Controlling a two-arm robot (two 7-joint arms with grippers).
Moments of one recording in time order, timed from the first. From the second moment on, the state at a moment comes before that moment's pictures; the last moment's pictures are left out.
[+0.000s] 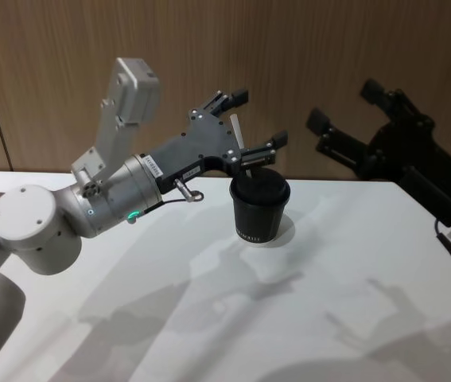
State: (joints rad) left arm -0.58 0.28 0.49 -1.34 -0.46 -0.17 -0.62; right arm 0.14 0.46 -0.18 -1.97 0.54 0.17 0.39
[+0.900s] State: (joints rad) left arm -0.51 0.33 0.48 -1.45 -0.54 -0.15 -0.64; right arm 0.15 0.44 -0.25 -2.03 0.56 0.21 0.35
